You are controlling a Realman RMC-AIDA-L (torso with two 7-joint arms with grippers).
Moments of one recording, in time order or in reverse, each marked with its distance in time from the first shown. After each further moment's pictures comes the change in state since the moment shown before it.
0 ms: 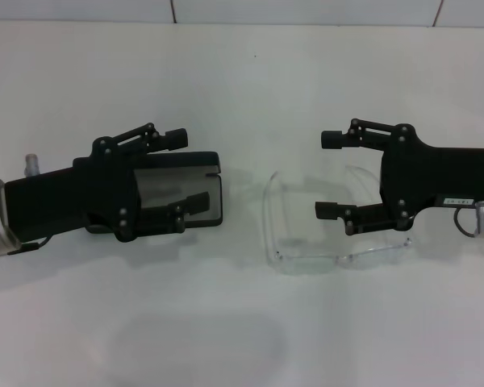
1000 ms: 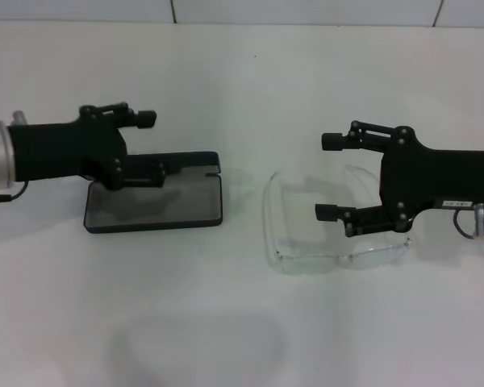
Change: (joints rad) left arm -0.020 -0.048 -0.037 0.405 0.360 -0.262 -0.476; right arm -0.001 -0.001 -0.006 0.007 0.000 0.013 -0.026
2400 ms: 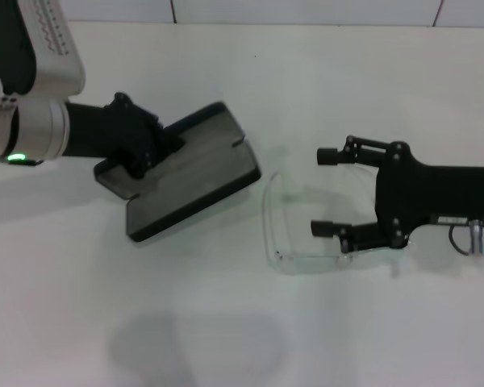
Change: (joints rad) left arm -0.062 -0.028 0.213 0.182 0.285 -0.184 -0.139; right arm -0.026 0.020 -0.008 -0.007 -0.006 -0.004 -0.010
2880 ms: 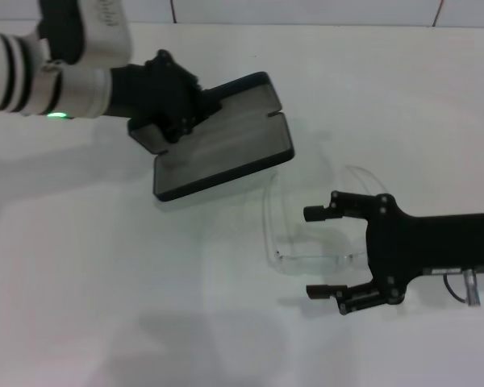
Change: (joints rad) left arm -0.127 -0.002 0.024 -0.054 -0.021 -0.055 0.119; right arm -0.032 0.009 -0.106 0.005 -0.019 -0.021 -0.081
